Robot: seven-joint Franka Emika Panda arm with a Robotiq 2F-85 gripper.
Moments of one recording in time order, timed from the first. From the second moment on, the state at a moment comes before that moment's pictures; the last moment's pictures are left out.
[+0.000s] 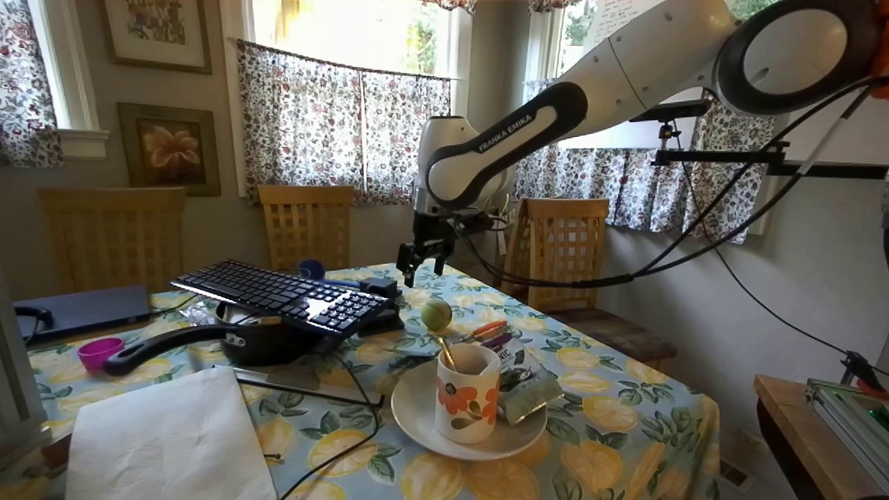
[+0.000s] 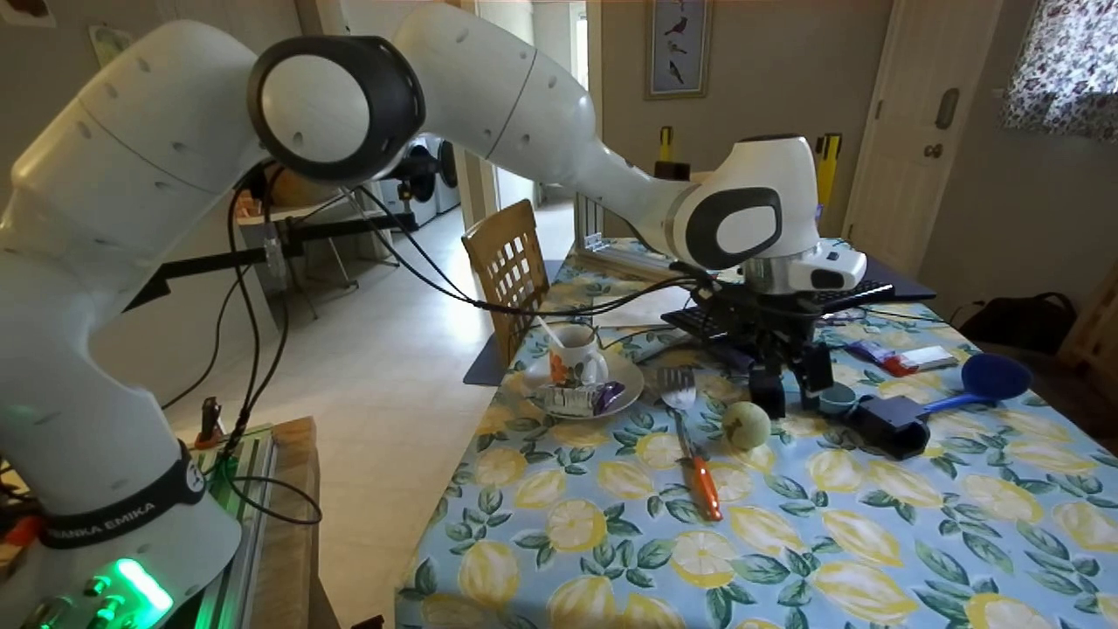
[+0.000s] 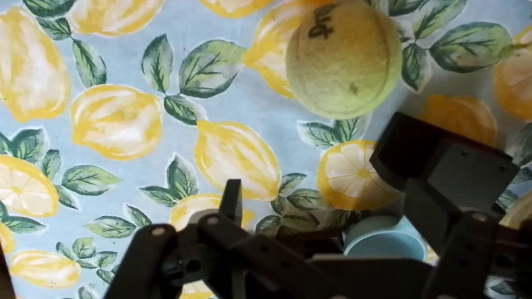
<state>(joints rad) -0.09 0.90 -0.13 -1.22 -0.04 2.33 0.19</state>
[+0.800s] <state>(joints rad) -0.10 0.92 -0.07 -1.16 0.06 2.33 0.26</state>
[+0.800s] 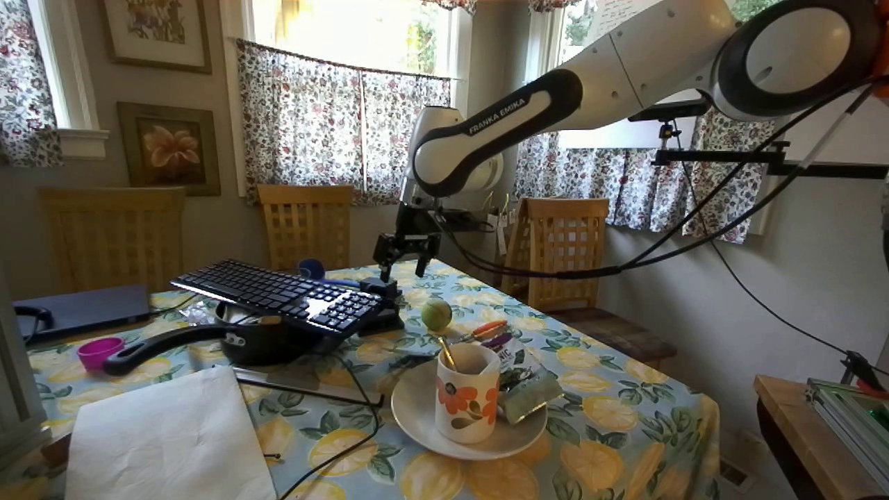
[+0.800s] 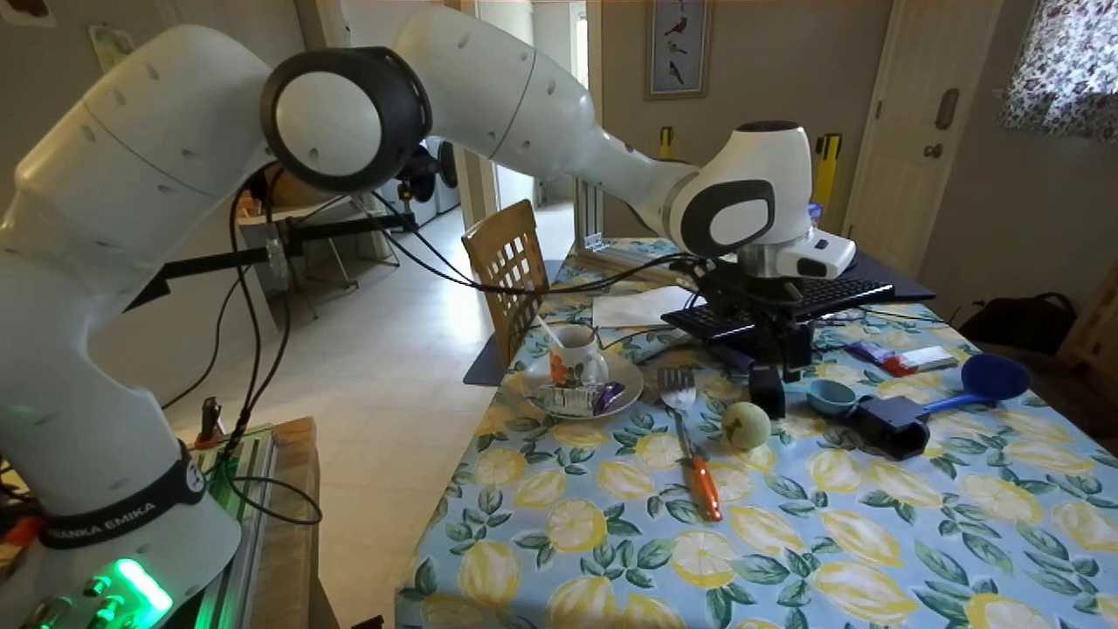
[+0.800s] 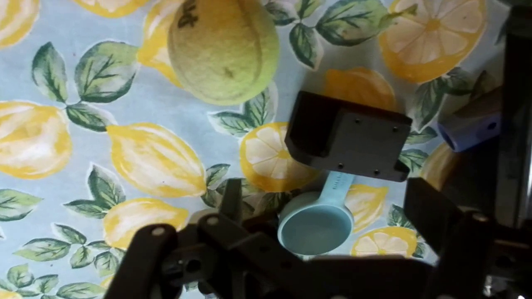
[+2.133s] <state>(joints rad) -0.05 1.17 -0.08 -0.84 0.09 2.24 0.44</state>
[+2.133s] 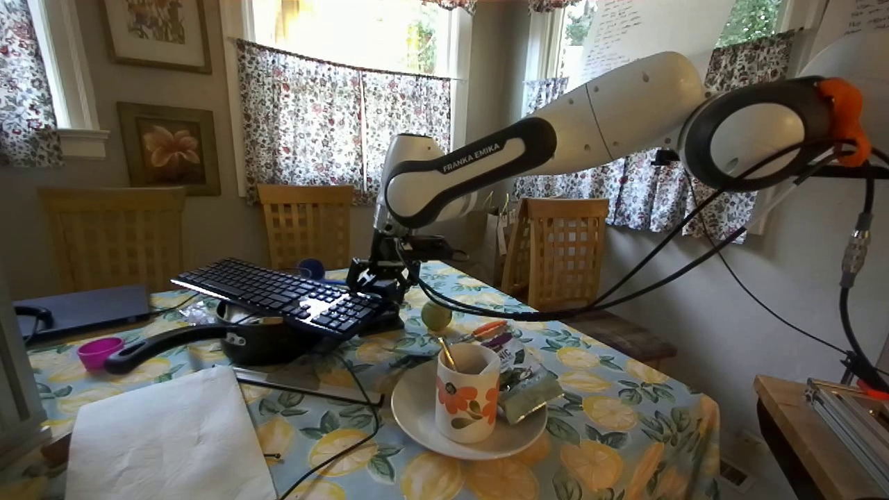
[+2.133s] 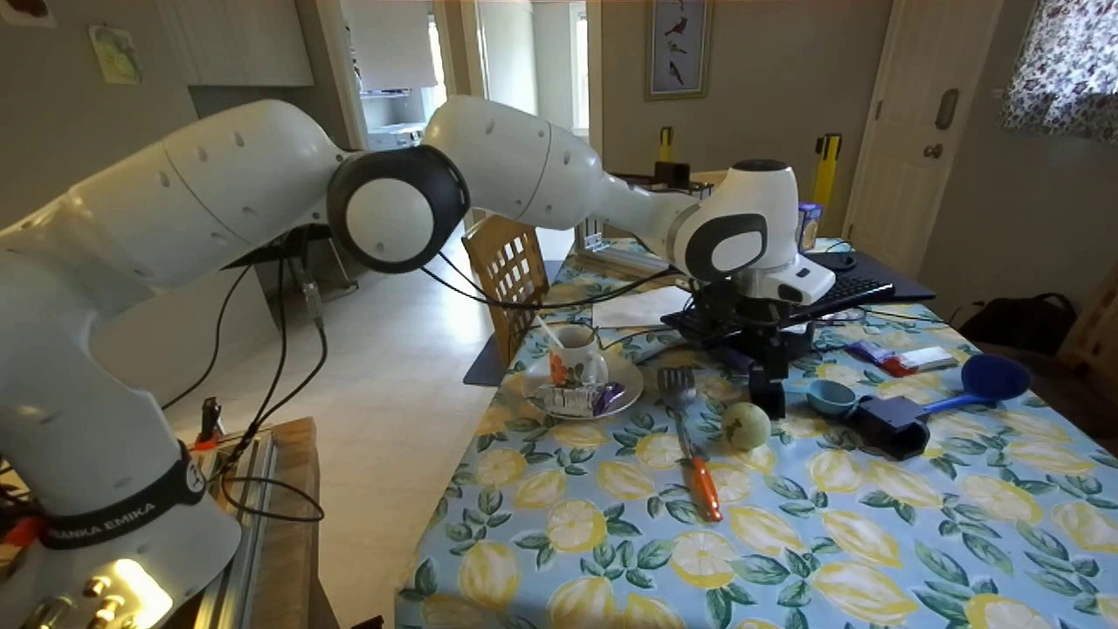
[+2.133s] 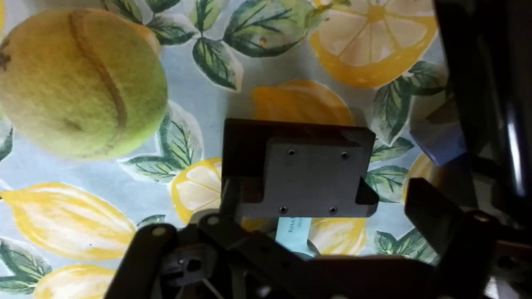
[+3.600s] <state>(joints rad) -0.19 1.19 0.06 -0.78 0.15 2.24 0.21</state>
